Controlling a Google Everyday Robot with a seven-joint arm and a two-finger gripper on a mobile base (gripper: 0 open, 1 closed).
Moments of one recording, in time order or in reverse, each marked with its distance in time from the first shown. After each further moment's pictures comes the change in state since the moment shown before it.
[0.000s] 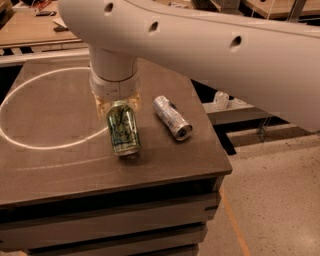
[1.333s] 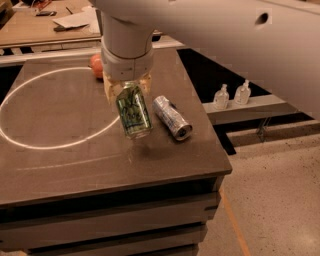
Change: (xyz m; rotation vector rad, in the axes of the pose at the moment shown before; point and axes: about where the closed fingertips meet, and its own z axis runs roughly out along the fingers) arm 0.020 0.023 -0.031 0.007 0.026 -0.079
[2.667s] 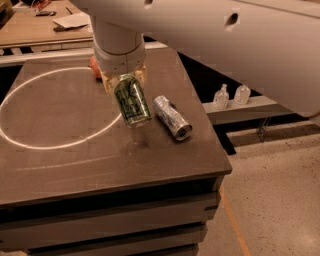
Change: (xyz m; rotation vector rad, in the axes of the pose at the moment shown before) arm 0.029 0.003 0.002 -0.100 0.068 -0.046
